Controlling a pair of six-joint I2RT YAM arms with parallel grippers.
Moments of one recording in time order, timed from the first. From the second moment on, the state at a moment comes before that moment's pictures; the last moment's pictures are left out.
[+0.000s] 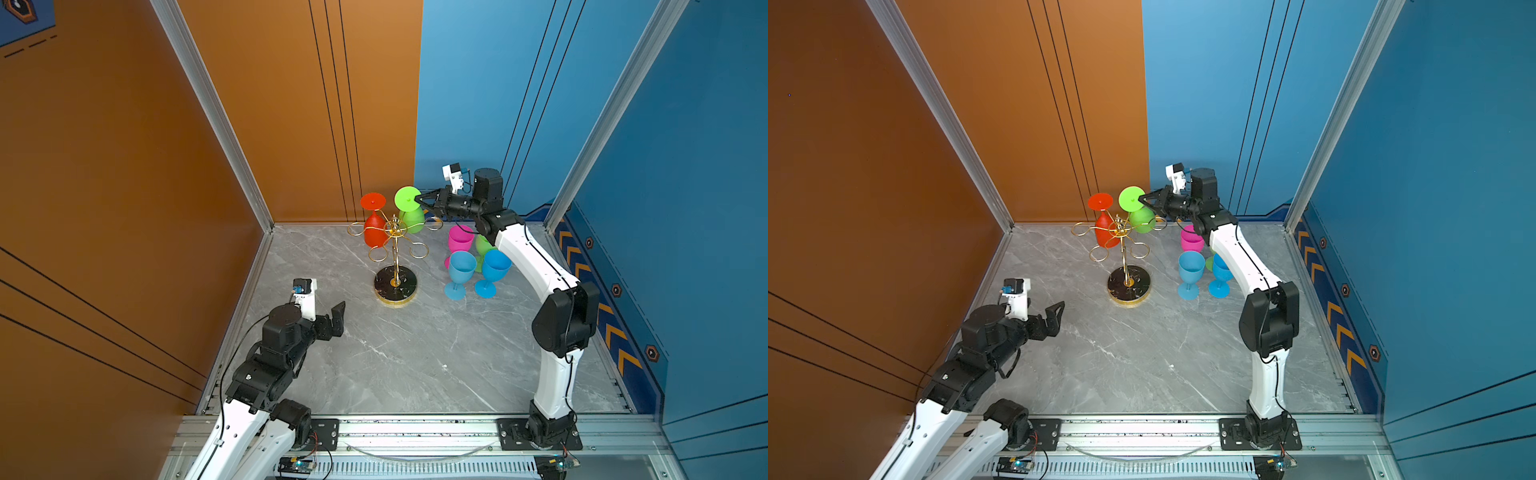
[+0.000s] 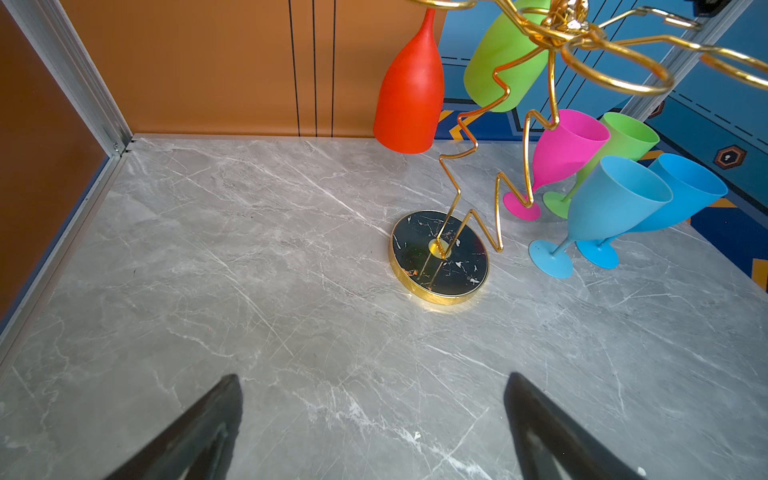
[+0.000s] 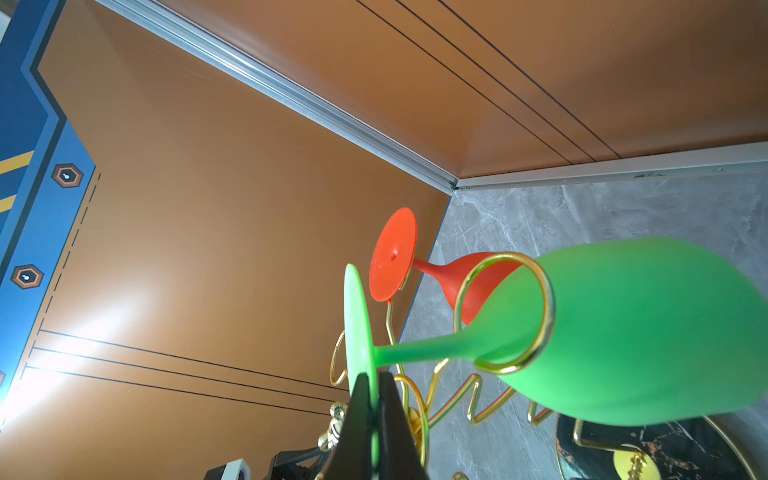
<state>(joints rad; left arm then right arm) -0.33 0.56 0.67 -0.52 -0.08 -0.21 0.32 1.98 1.94 -0.15 -0.80 0.91</state>
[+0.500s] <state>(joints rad) -0.32 0.56 0.67 -0.51 -0.07 -0.21 0.32 1.96 1.92 -0.20 -0.81 0.91</state>
